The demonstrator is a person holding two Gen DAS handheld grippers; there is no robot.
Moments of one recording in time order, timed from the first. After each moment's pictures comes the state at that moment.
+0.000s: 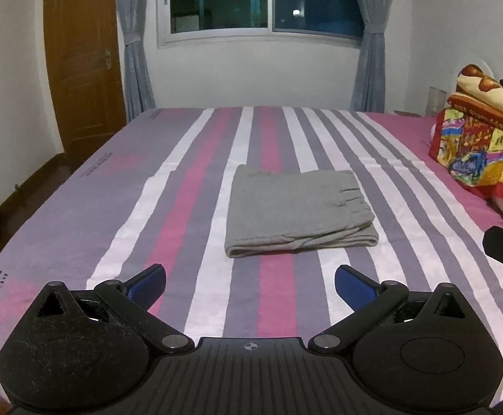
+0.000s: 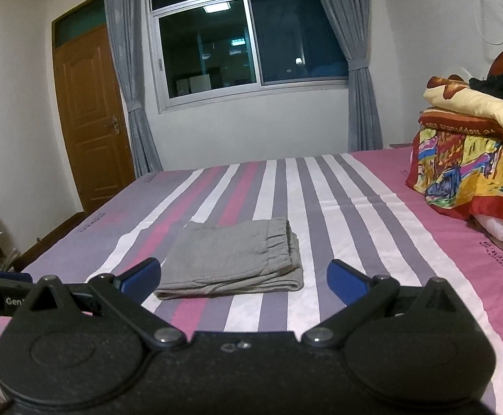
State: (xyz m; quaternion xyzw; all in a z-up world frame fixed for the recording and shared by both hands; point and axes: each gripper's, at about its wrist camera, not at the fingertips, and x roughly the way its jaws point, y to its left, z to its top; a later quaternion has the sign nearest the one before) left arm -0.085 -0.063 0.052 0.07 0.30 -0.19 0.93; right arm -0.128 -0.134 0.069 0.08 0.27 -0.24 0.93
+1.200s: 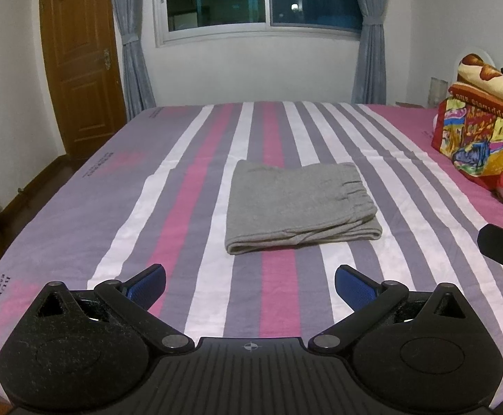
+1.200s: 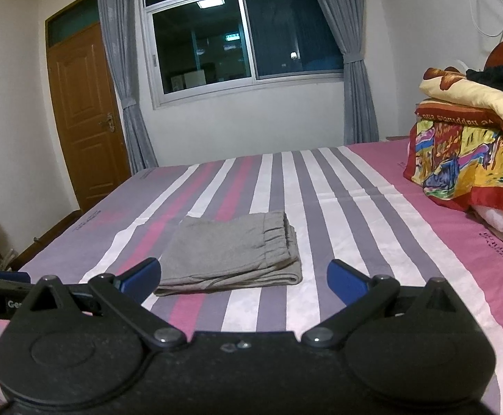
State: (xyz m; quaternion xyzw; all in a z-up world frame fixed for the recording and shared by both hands) left arm -0.086 -0.072 0.048 0.09 0.31 -0.19 0.93; right arm -0.126 -0.132 0.064 0.09 0.28 -0.25 0.92
